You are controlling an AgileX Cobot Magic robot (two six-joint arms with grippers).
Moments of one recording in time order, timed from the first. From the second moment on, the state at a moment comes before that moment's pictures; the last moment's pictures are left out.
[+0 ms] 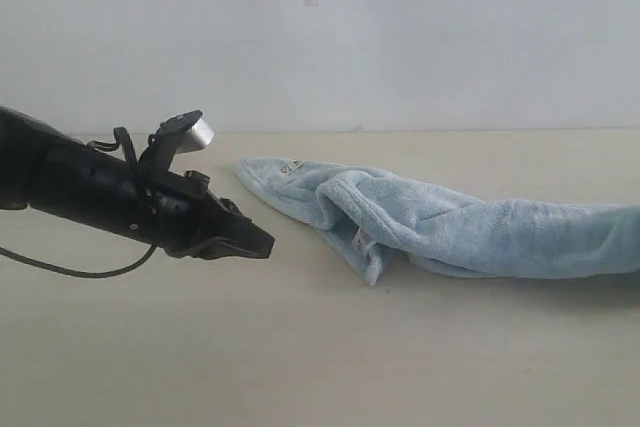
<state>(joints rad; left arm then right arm) -0.25 1.86 -1.01 -1.33 0.72 1.34 -0.24 1.61 -0.92 0.05 0.49 0.06</state>
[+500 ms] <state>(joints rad) -0.25 1.86 -1.02 -1.35 0.75 1.34 -0.25 1.58 -0.92 0.42 0.45 -0.04</state>
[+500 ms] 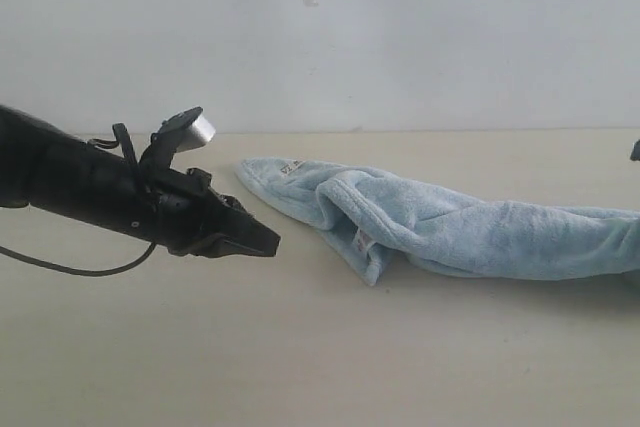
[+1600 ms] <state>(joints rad) -0.21 1.79 -1.13 -1.26 0.98 1.21 0.33 1.42 -0.92 0.61 0.52 -0.70</state>
